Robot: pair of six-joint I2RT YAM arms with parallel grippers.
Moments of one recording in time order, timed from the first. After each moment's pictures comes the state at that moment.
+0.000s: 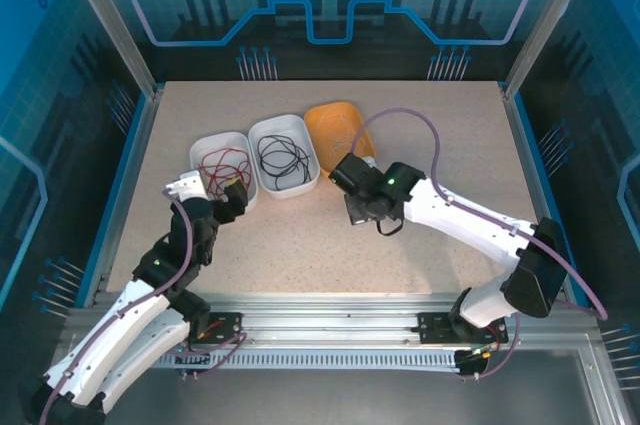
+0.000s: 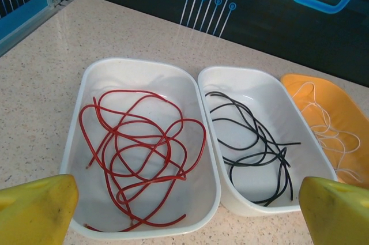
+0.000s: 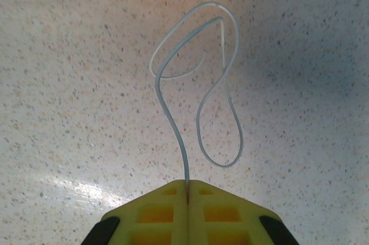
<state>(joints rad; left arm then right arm) -0.45 0.57 0.49 -0.31 -0.51 -0.51 0.87 1.47 1.30 -1.05 0.32 0.58</state>
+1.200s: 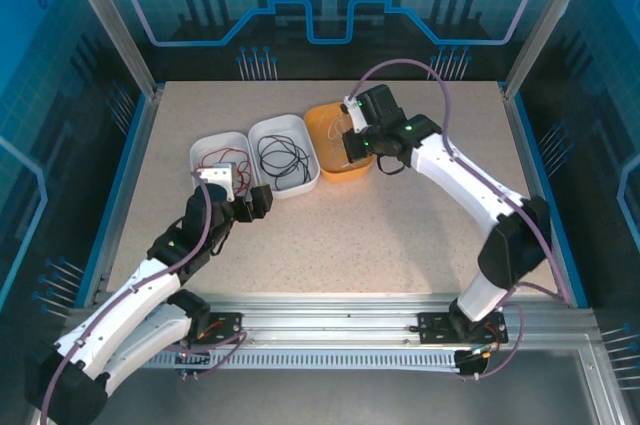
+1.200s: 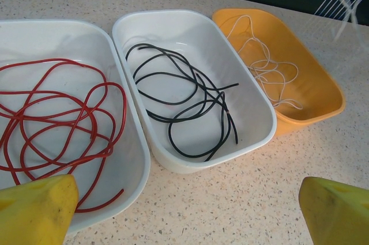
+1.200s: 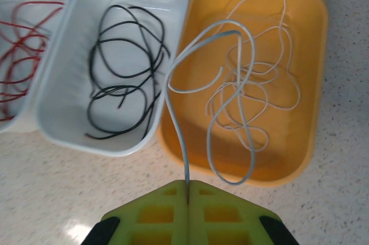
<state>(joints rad) -0.45 0.75 0.53 -0.24 -0.21 -0.43 0.55 1.69 1.55 -0.71 -0.02 0.12</state>
